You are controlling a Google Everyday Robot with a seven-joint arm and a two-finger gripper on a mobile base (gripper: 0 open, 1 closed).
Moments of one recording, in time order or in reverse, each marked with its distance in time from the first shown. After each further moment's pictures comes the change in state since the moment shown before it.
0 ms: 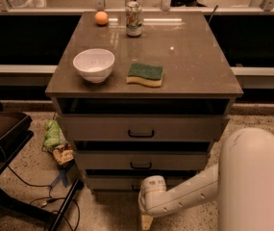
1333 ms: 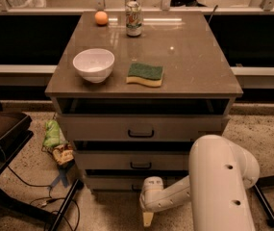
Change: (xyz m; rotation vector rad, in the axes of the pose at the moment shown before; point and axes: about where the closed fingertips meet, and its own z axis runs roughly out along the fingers) arm 0.023 -0.013 0.114 -0.029 0.022 -0.006
